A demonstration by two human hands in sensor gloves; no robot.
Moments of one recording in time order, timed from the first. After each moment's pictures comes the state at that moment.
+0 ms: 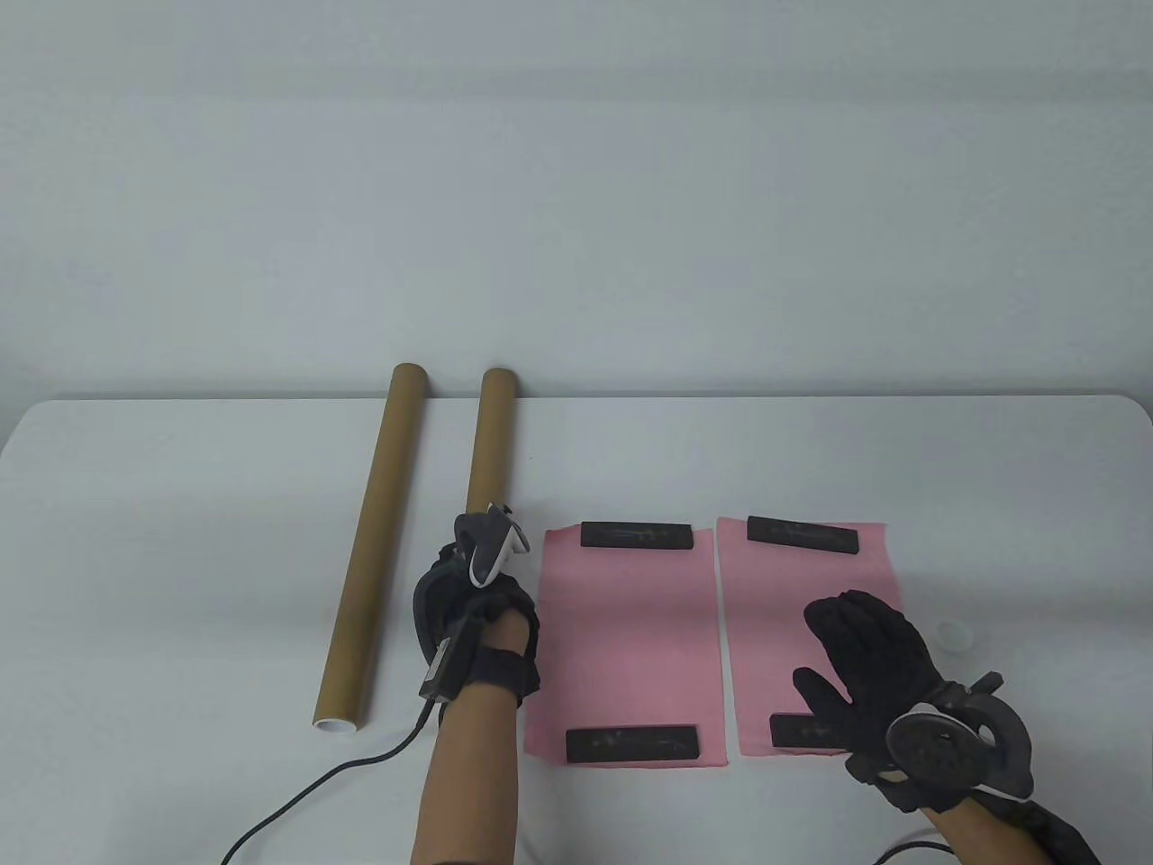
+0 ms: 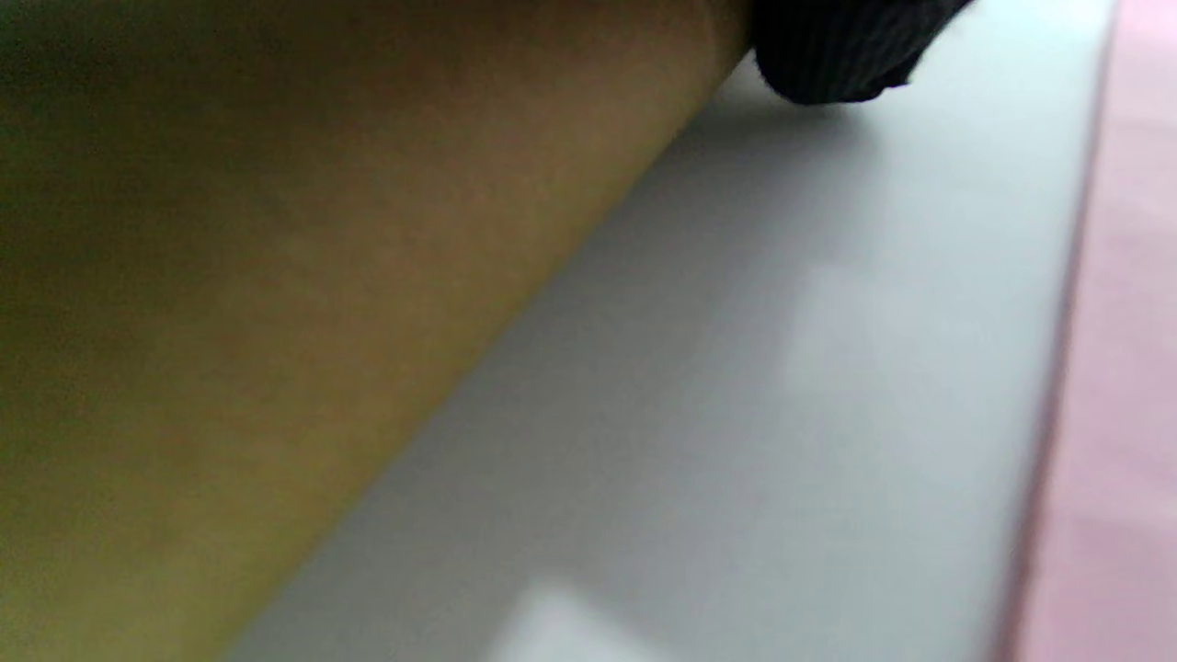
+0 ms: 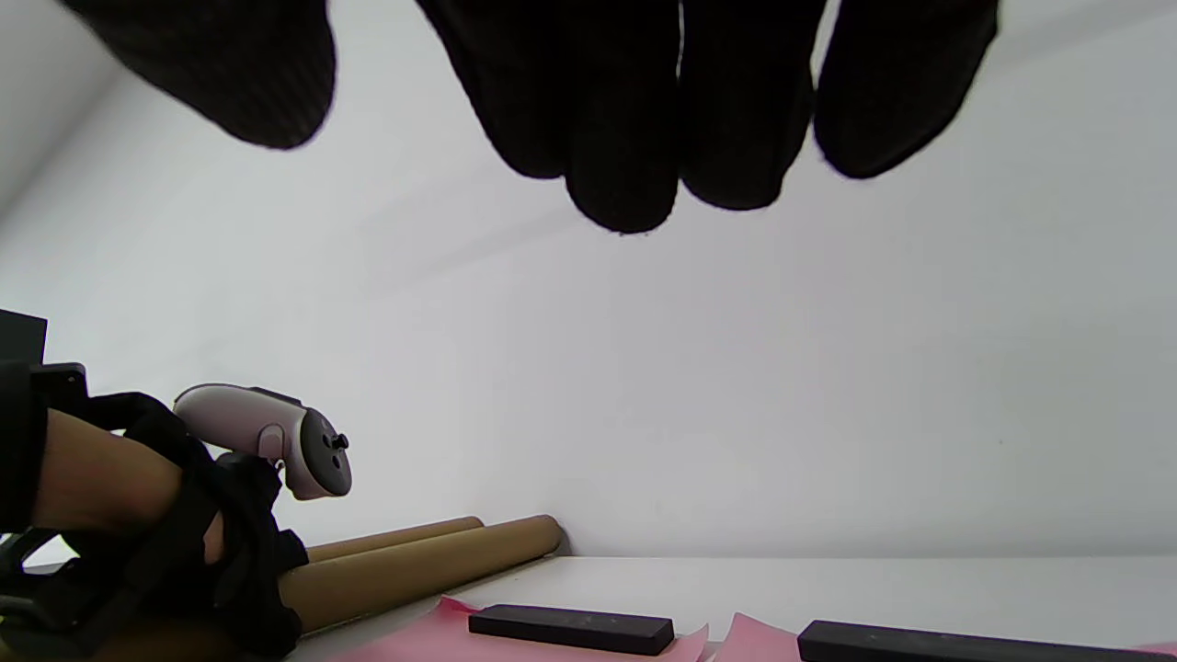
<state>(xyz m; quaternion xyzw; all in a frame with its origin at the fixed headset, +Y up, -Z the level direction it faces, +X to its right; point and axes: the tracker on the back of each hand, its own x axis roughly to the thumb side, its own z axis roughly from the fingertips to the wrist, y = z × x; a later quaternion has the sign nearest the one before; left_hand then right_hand) -0.126 -0.762 -0.463 -0.31 0.27 0.00 0.91 0.268 -0.667 -0.279 0.24 -0.25 0.93 0.13</state>
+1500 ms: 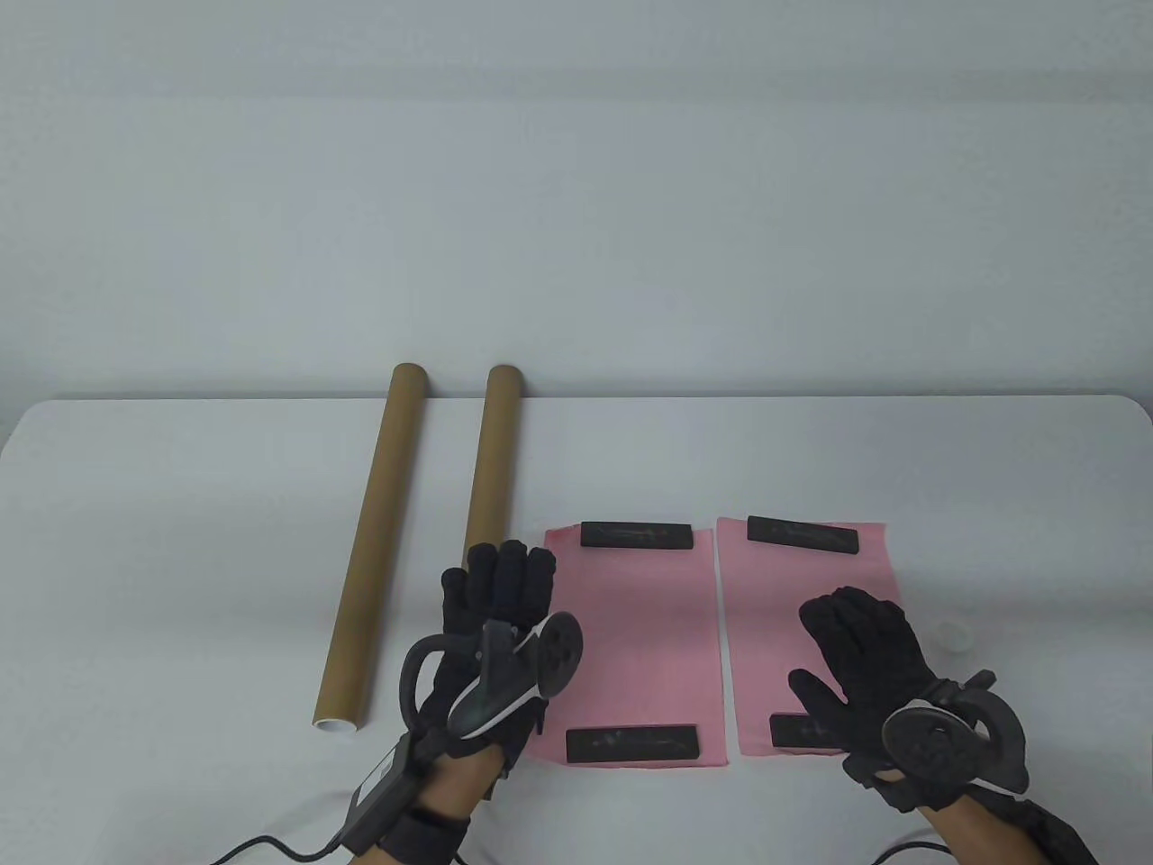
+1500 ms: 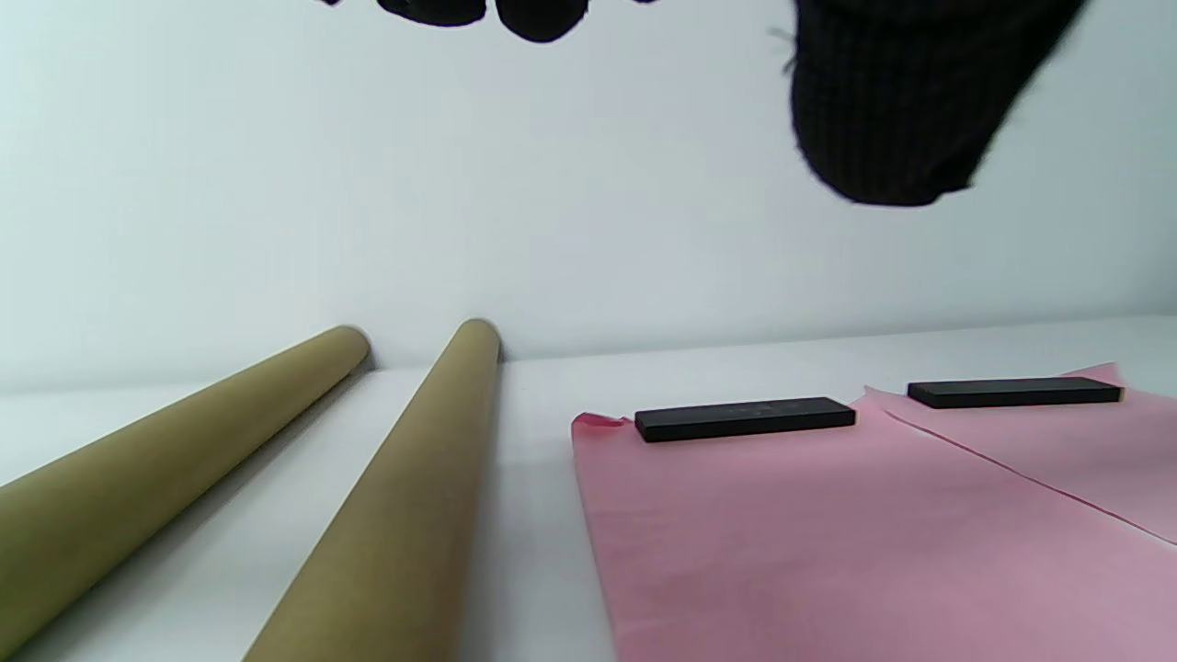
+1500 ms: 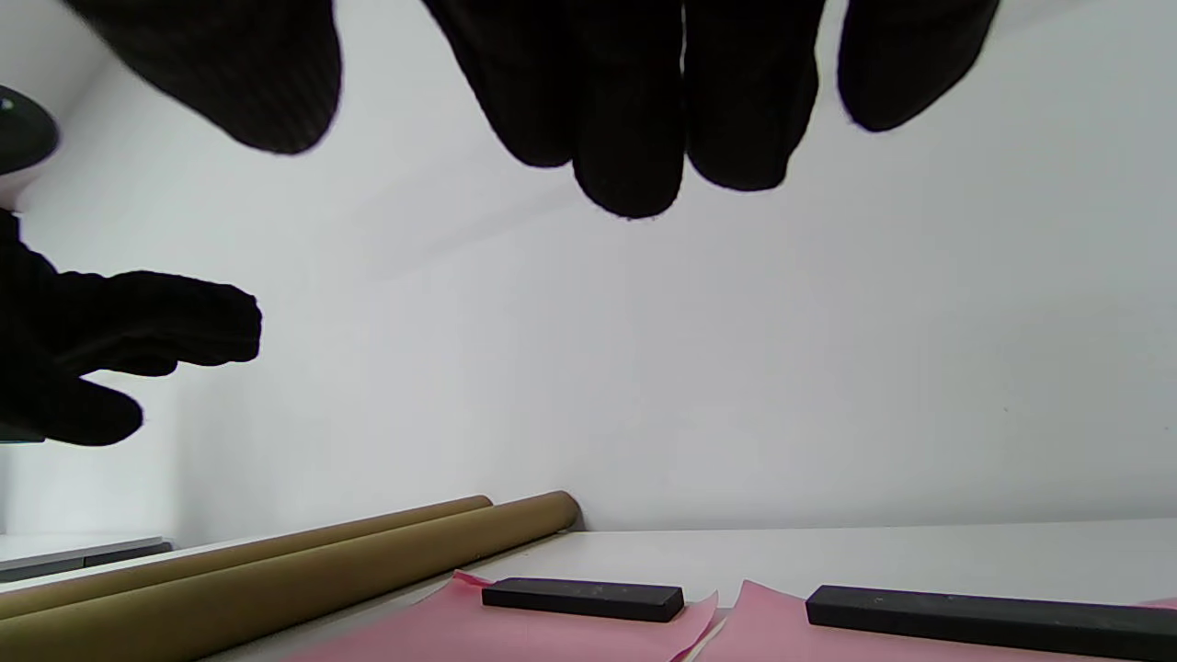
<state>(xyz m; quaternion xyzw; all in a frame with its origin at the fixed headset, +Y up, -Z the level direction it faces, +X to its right) -0.088 -0.659 -0.313 0.06 -0.10 -0.01 0.99 0.265 -0.670 -0.281 0.25 -0.23 0.93 0.13</state>
